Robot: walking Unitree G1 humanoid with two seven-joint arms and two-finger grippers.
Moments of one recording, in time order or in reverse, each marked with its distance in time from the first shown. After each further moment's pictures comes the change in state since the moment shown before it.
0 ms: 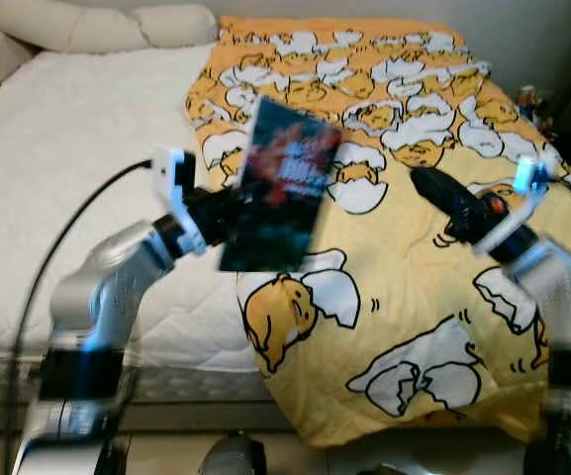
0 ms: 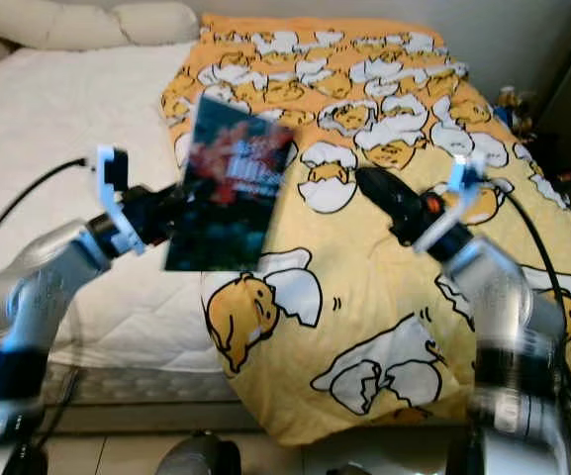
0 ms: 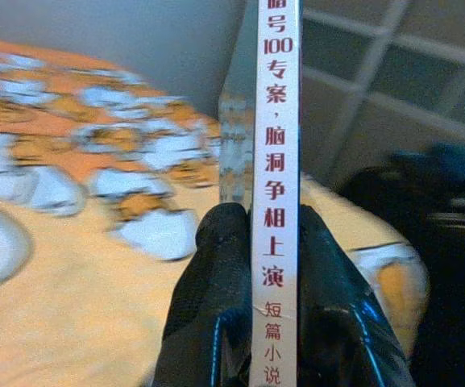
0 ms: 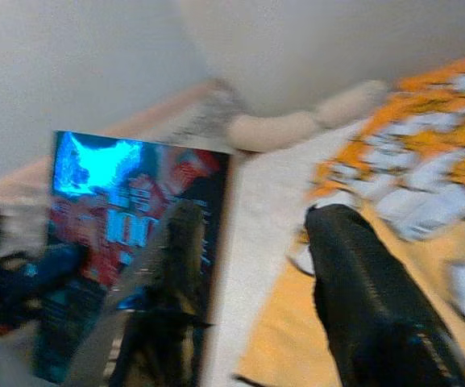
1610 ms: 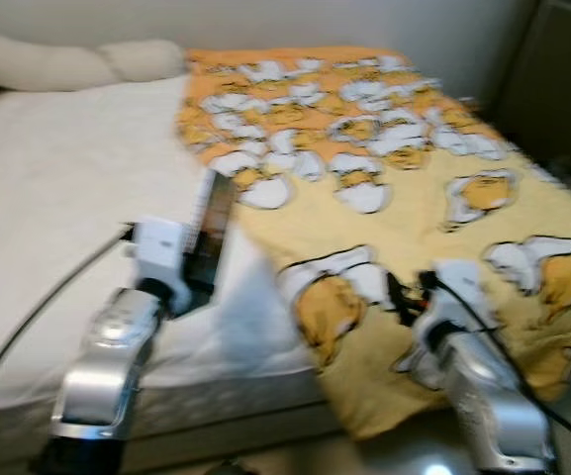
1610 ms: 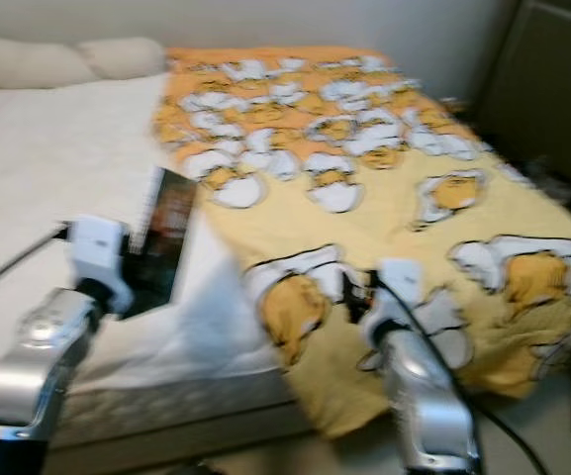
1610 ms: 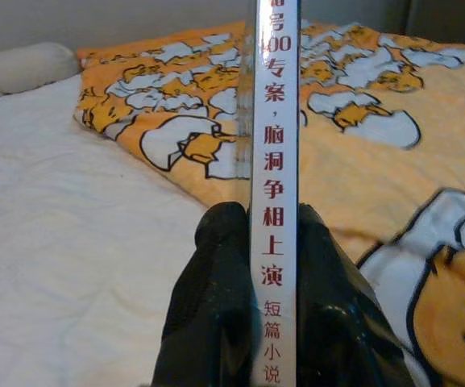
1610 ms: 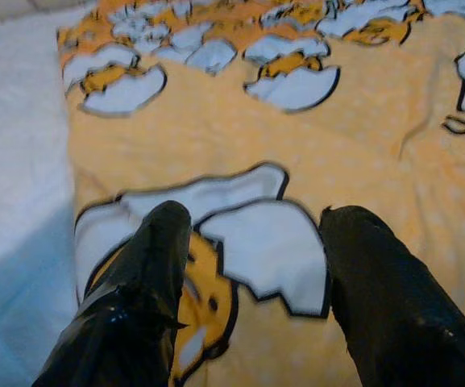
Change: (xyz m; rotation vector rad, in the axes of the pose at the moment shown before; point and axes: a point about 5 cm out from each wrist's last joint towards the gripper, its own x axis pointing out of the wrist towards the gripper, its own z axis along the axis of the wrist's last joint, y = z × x) left arm -0.038 -0.004 -0.057 0.296 0.173 0.507; right arm -0.031 0.020 -0.115 -0.294 0.285 -0.660
